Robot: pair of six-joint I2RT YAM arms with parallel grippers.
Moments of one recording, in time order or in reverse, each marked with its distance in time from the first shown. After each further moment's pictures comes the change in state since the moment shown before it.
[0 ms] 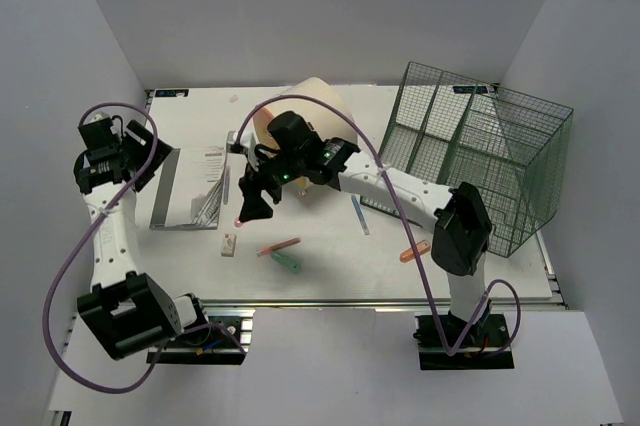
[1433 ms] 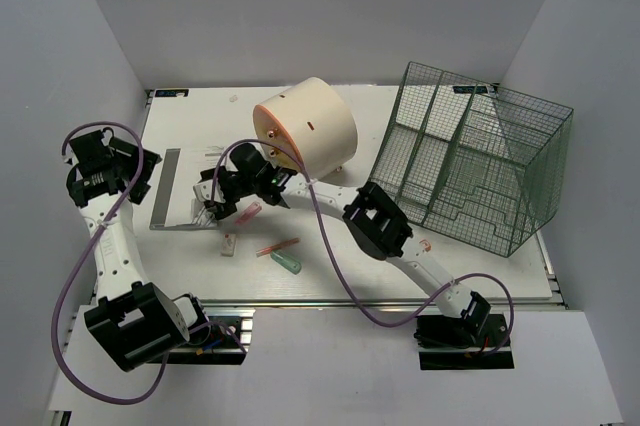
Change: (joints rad) left arm 0.084 -0.051 -0.050 -0.051 -0.031 -0.211; right arm 0.045 0.618 0.336 0.482 0.065 -0.860
